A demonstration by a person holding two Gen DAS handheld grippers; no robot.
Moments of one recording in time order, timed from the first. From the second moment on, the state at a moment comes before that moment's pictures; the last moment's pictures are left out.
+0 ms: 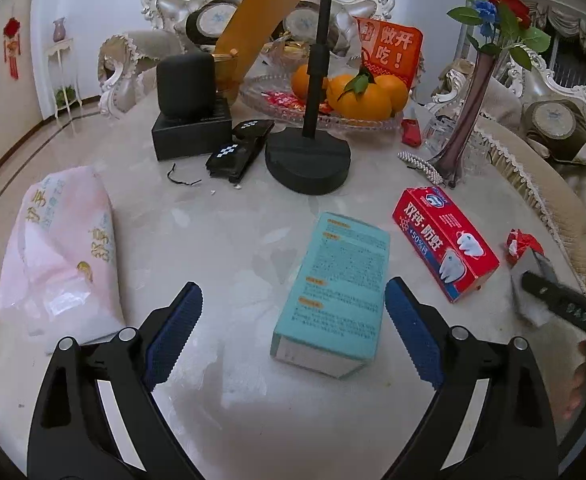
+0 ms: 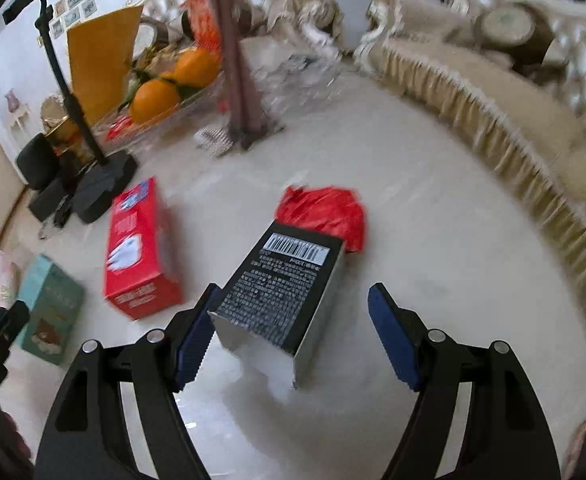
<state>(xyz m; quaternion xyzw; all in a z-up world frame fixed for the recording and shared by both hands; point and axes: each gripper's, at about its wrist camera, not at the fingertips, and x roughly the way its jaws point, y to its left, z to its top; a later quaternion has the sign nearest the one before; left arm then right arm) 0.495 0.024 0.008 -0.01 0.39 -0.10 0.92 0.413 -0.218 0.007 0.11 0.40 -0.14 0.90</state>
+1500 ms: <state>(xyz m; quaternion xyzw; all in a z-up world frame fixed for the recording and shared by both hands) 0.105 0.035 0.015 -0.05 0.40 -0.24 0.89 0.073 -0.165 0.025 0.06 0.39 0.24 0.89</state>
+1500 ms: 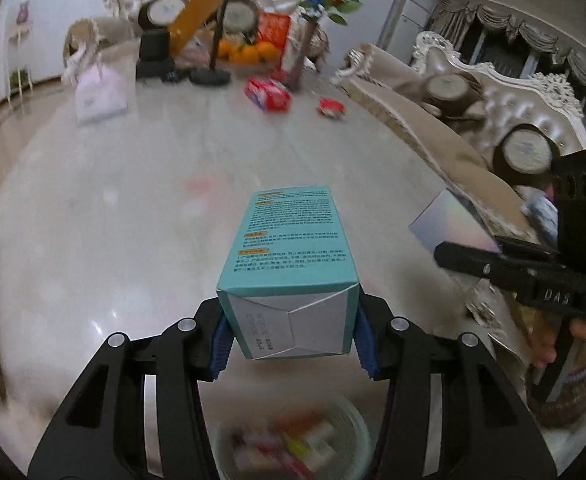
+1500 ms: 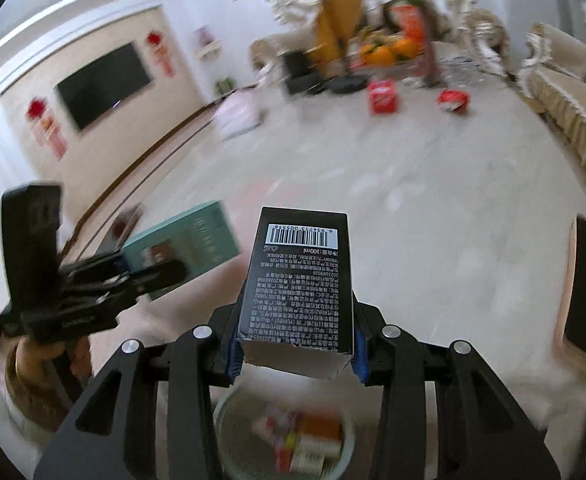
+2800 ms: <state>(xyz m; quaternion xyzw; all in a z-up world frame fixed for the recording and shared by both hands) 0.018 0.029 -0.184 -0.01 0.62 -0.13 0.77 0.026 -0.139 -0.167 0.03 0.61 0.19 0.77</state>
